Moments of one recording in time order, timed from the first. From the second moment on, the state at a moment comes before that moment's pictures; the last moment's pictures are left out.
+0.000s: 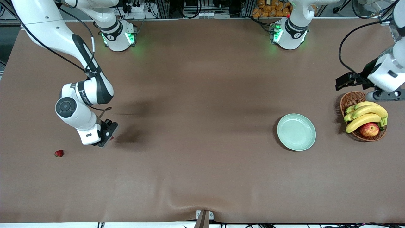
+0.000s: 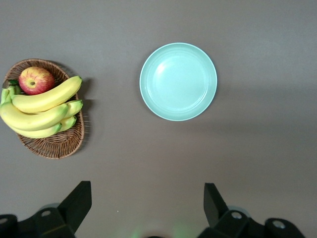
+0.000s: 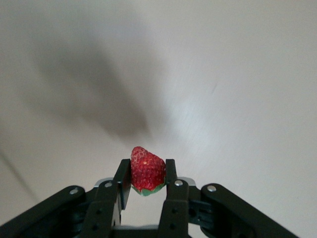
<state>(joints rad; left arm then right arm) -0.03 0.02 -0.03 -1.68 0.02 1.60 -0.07 0.01 0.47 0.12 -1.94 -0.13 2.51 -0.89</state>
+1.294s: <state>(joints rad) -0.09 0.29 -0.21 -1.84 0.02 2.04 -0.43 0.70 0.83 0.15 -1.42 -0.07 2.54 0.49</state>
